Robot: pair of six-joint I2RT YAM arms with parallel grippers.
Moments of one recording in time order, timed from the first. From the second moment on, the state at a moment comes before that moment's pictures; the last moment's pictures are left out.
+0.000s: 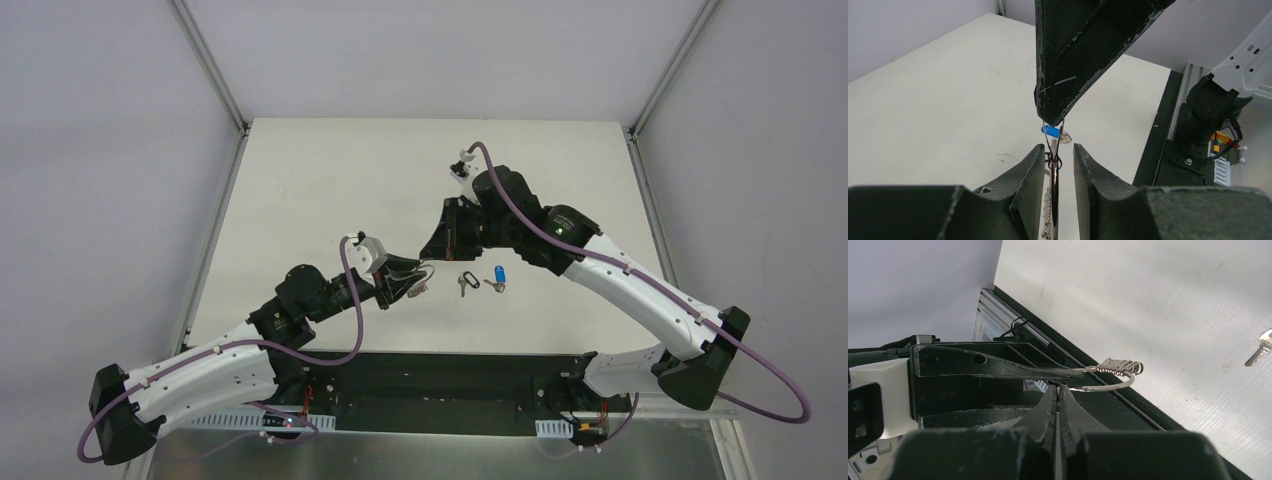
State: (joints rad) left arm -0.96 0.68 0.46 0.31 0.10 -0.06; right arm 0.92 1.31 1.40 -0.71 -0.21 0.78
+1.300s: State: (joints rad) left arm -0.96 0.68 0.46 0.36 0.07 -0.06; right arm 0.93 1.31 1.42 -0.72 -0.21 0.77
